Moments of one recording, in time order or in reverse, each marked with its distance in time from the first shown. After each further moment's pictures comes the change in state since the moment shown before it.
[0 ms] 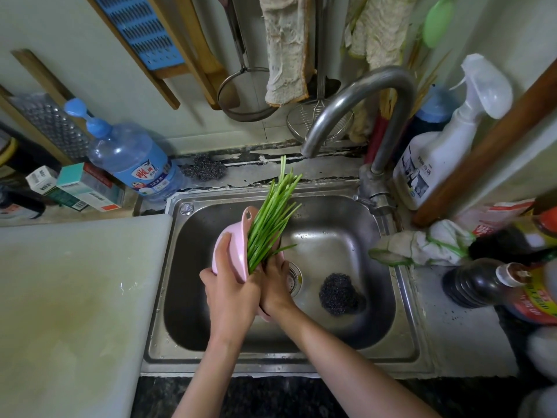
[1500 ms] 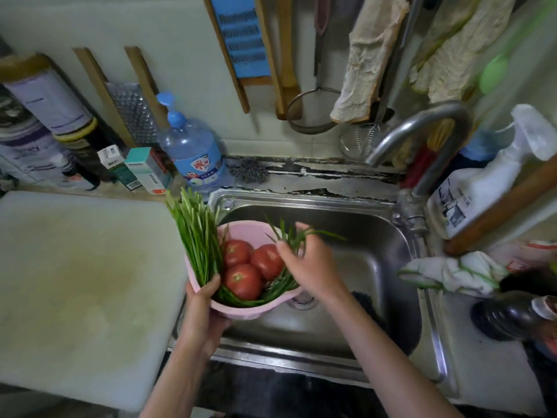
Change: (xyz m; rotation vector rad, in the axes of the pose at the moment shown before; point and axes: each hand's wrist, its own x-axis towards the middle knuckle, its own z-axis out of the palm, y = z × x) left_hand 0.013 -0.097 -0.073 -0.999 -0.073 -0.353; right_hand -0.033 -0.057 -0.030 -0.282 0.071 -0.338
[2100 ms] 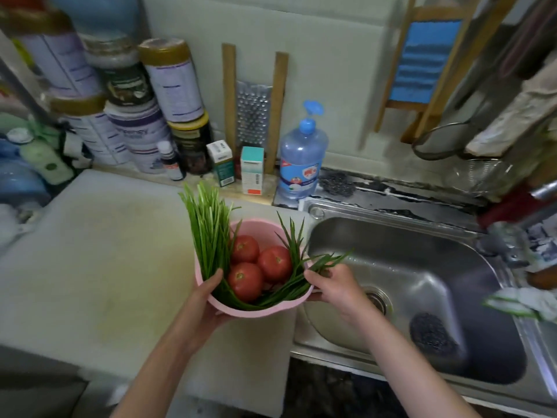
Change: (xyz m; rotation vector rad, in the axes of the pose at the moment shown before) left_hand 0.057 0.139 -0.220 0.062 -0.211 -0.051; right_hand -0.020 -0.098 0.201 0.341 -0.173 0.285
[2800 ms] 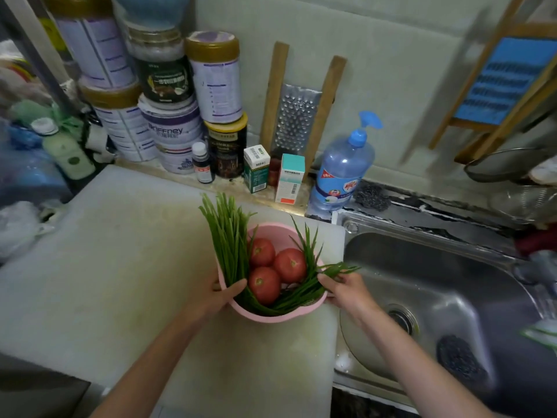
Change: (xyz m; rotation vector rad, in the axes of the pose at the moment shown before) left_hand 0.055 0.049 -0.072 0.545 0.087 0.035; right_hand 0.061 -0.007 0.067 0.044 0.087 0.099
